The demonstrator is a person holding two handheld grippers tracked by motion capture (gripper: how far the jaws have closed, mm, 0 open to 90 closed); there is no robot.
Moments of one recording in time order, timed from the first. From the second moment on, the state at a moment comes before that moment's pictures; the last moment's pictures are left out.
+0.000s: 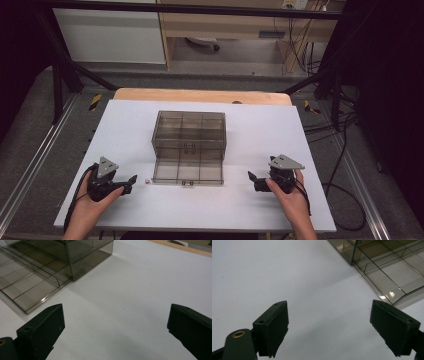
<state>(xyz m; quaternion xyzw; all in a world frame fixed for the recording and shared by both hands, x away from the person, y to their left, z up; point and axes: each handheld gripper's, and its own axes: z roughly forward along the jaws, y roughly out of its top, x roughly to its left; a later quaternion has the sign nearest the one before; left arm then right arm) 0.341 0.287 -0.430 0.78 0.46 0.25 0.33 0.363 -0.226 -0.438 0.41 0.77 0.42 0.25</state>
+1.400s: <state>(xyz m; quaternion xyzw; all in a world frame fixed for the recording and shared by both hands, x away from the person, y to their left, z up) 0.345 0.242 -0.448 0.84 0.38 0.19 0.33 0.365 -0.224 -0.441 0.41 0.77 0.41 0.25</state>
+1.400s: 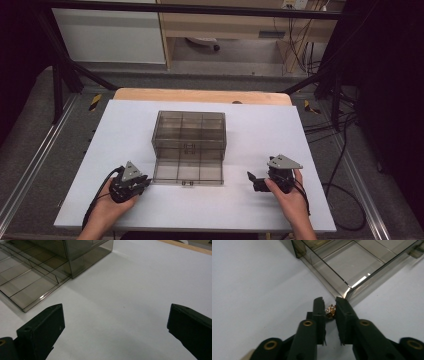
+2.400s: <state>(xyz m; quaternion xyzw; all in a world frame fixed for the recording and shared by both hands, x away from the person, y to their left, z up) 0.358 0.262 -0.449 0.81 0.44 0.21 0.33 0.365 -0.223 -0.441 0.41 0.78 0.41 0.25</state>
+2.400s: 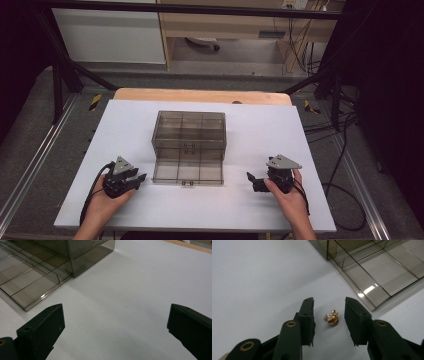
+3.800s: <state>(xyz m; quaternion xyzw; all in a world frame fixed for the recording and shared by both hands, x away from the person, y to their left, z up) 0.344 0.267 -0.426 0.78 0.42 0.21 0.42 0.365 -0.223 -0.441 0.41 0.77 0.42 0.25</state>
